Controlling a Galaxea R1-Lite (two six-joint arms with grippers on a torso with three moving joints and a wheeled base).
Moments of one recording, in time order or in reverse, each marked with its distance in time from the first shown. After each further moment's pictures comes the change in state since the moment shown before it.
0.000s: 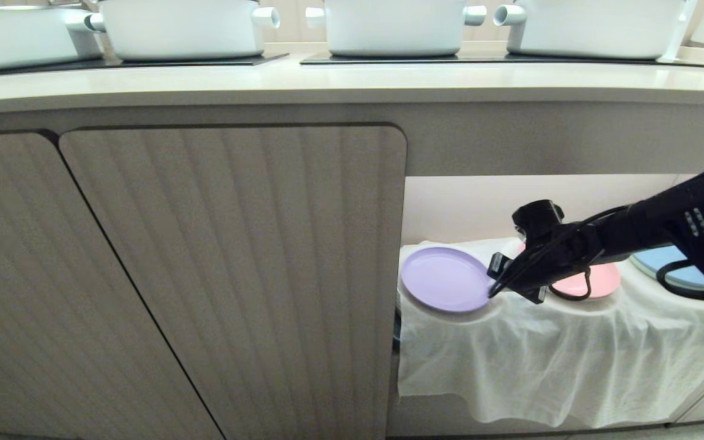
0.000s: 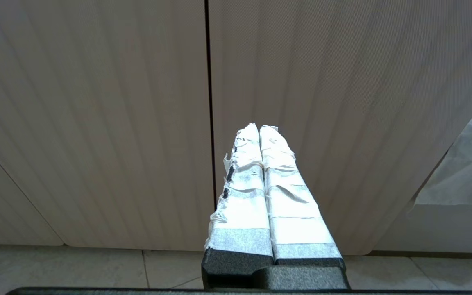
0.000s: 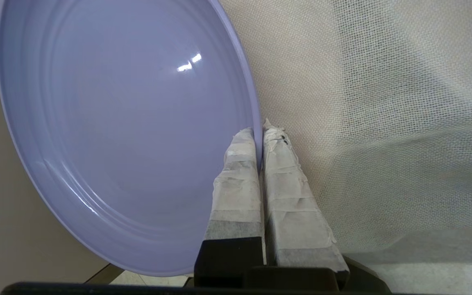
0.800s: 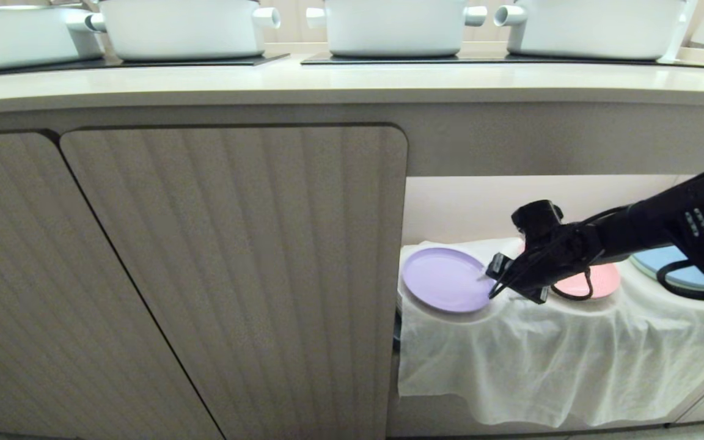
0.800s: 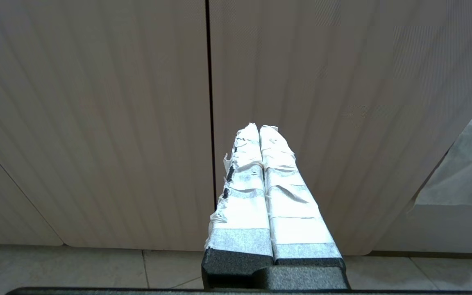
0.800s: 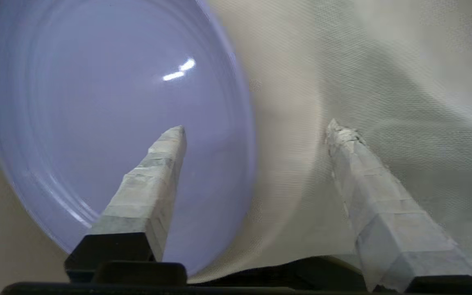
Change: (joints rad) left arm 0.000 0.000 0.000 0.000 0.000 0.000; right arm -0.001 -0.003 0.004 0.002 -0.052 0.002
